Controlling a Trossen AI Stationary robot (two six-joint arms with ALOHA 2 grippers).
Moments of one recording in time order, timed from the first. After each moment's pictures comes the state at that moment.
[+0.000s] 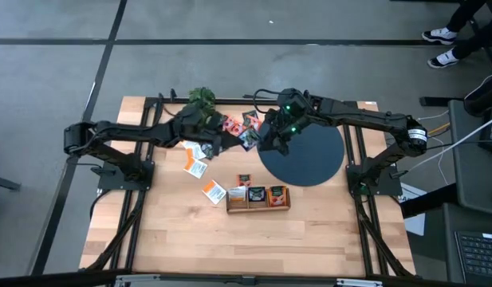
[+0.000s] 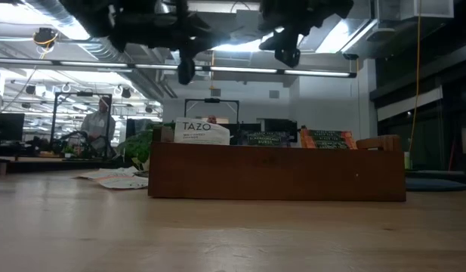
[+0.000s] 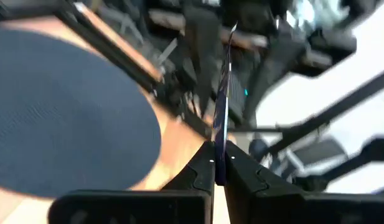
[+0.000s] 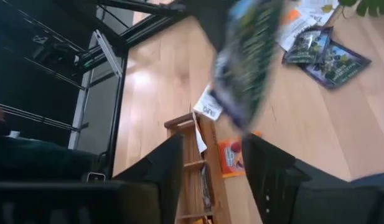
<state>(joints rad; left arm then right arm) 0.31 1.32 0.69 0.54 0.35 -0.75 -0.31 1.52 1.35 -0.56 -0.57 0.21</state>
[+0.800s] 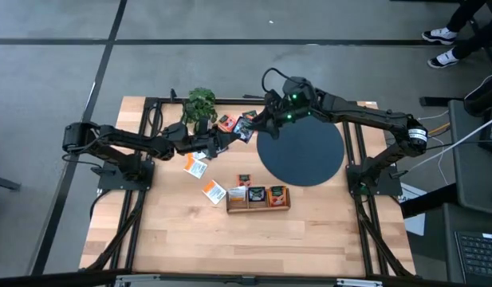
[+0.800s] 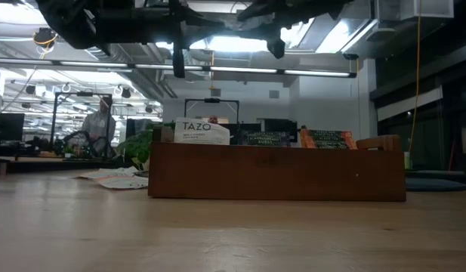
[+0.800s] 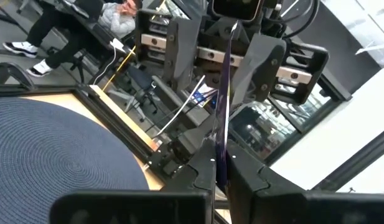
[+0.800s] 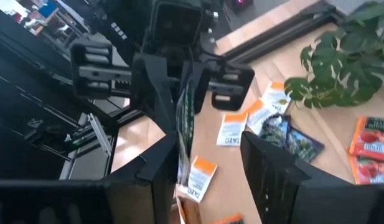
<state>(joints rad) 0.17 1.32 0.55 0.95 -0.04 -0.80 -0.36 1.52 1.35 -0.25 -0.47 0.37</state>
